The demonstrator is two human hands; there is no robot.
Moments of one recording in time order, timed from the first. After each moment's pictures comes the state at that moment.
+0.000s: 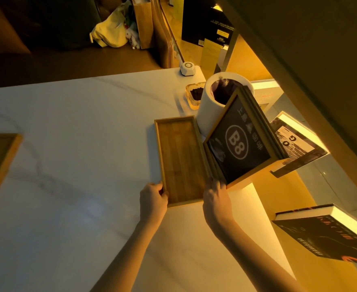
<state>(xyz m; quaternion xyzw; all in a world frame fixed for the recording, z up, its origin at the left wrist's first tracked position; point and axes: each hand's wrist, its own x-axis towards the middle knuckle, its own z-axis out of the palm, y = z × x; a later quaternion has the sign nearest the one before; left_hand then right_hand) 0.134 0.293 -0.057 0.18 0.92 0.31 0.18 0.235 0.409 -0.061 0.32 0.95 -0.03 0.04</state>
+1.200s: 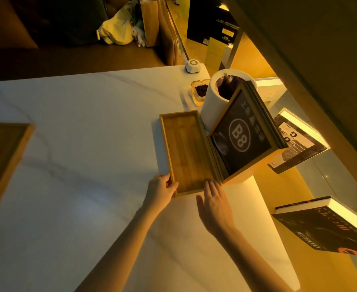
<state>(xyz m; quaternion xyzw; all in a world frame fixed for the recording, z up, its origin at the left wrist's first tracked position) 0.134 0.285 -0.041 0.25 0.88 0.32 0.26 0.256 0.383 -0.047 0.30 0.94 -0.15 0.10</state>
